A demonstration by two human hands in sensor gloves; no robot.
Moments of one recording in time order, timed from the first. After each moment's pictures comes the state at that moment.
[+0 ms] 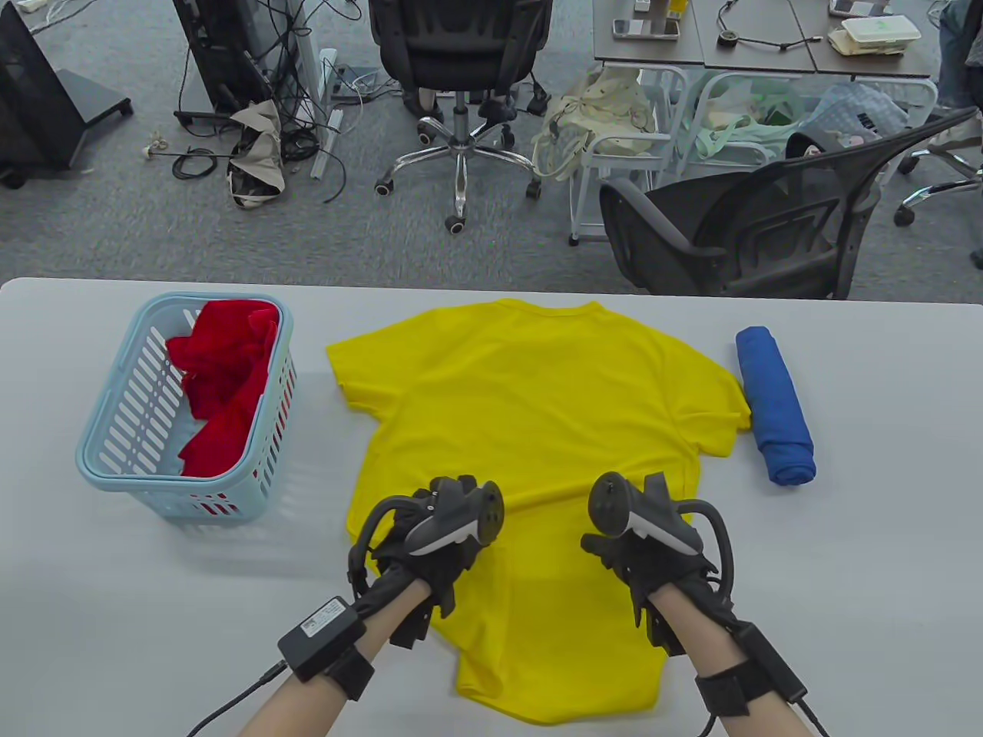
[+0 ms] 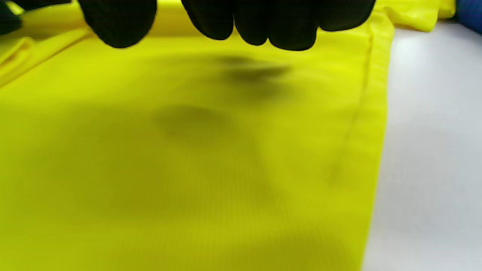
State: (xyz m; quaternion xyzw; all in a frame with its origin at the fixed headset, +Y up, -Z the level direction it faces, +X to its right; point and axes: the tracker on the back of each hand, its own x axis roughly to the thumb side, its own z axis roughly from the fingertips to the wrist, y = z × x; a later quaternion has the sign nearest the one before) left_hand -0.061 -0.763 -0.319 -0.22 -0.12 -0.13 0.96; right_hand 0.134 -0.737 -0.298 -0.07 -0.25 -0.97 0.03
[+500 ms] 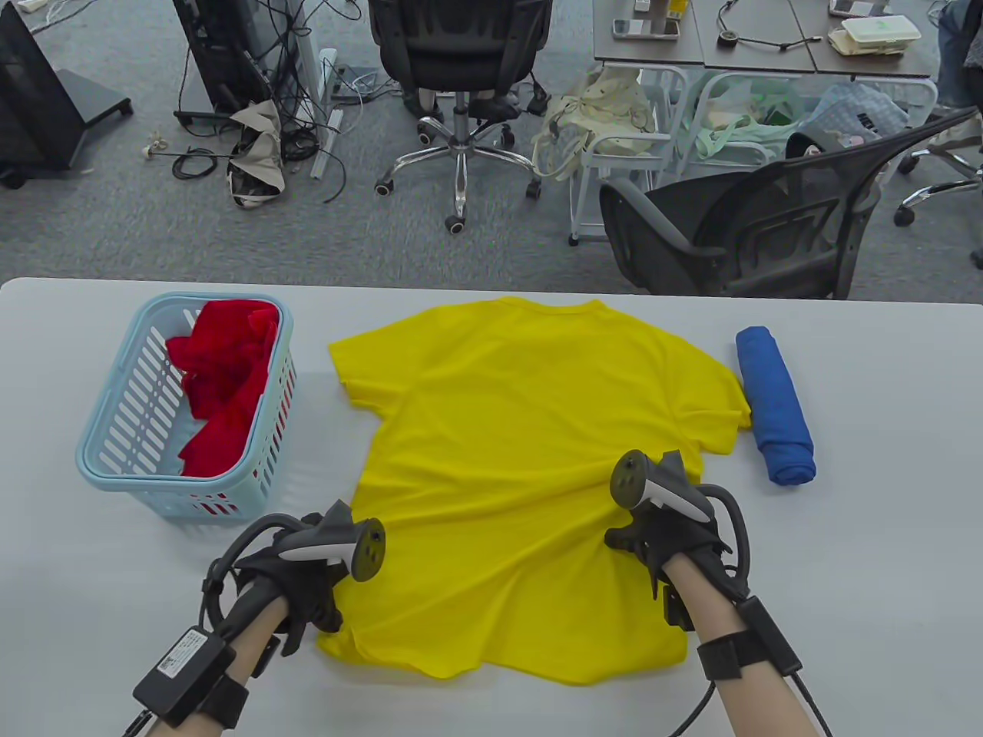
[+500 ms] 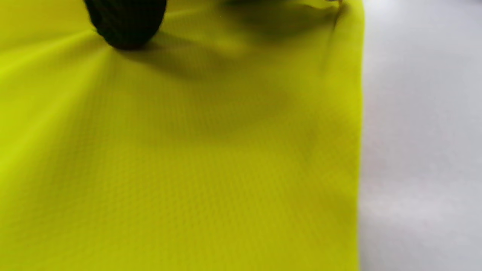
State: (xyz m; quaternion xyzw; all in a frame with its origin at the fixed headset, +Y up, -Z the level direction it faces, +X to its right) left_hand -0.224 -0.745 -0.288 -0.38 -0.15 -0.23 0.88; right_hand 0.175 -0.758 -0.350 0.01 -0.30 -0.95 0.00
